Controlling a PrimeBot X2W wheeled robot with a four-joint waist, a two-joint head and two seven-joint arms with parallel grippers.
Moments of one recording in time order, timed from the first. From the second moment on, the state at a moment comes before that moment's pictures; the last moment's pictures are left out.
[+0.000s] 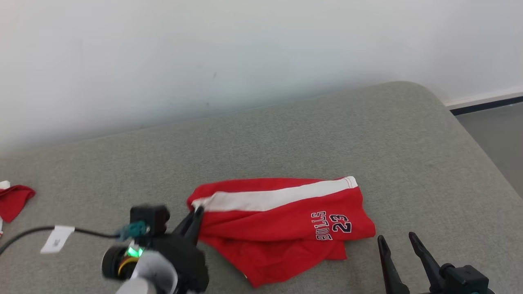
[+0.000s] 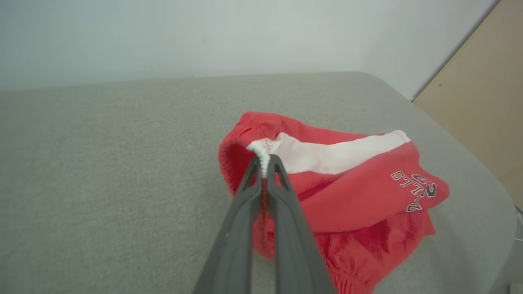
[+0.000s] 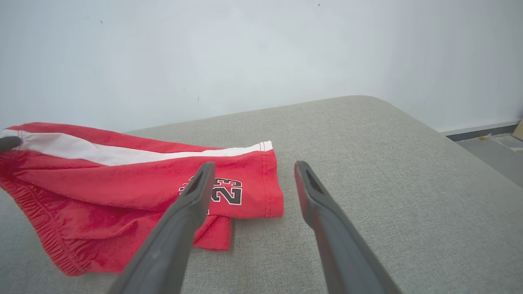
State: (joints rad) left arm -0.33 0.24 -0.47 0.25 -0.63 0.05 0.16; right arm 0.14 -0.05 0.05 -0.02 0.16 0.13 -0.04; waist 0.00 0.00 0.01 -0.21
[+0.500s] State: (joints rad) left arm -0.20 0.25 -0.39 0.31 -0.72 0.11 0.09; right arm 0.14 -0.05 0.06 -0.04 0.16 0.13 0.01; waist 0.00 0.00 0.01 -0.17
